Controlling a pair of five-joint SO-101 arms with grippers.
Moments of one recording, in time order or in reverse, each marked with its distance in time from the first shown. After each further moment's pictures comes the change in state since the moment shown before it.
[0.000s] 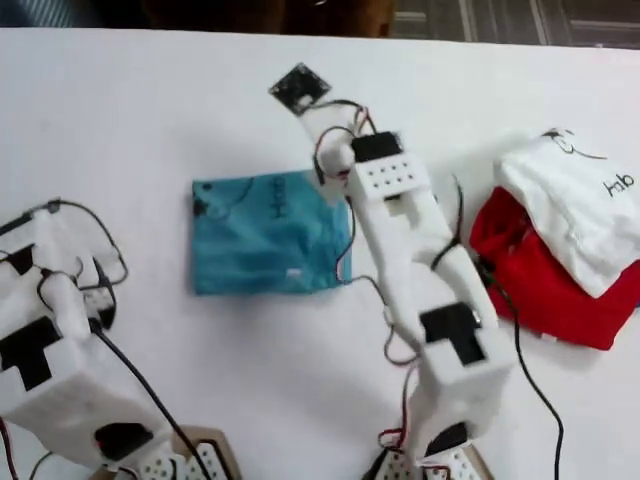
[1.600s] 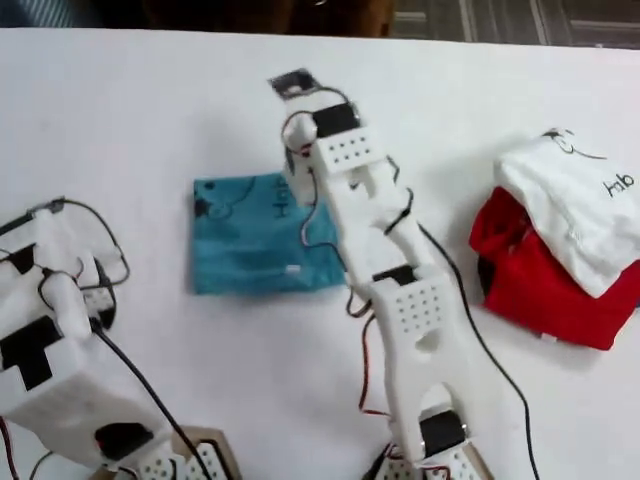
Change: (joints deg) left arm 0.4 0.0 0.0 0.0 -2.0; right arm -3.5 31.1 -43.1 31.4 -23.6
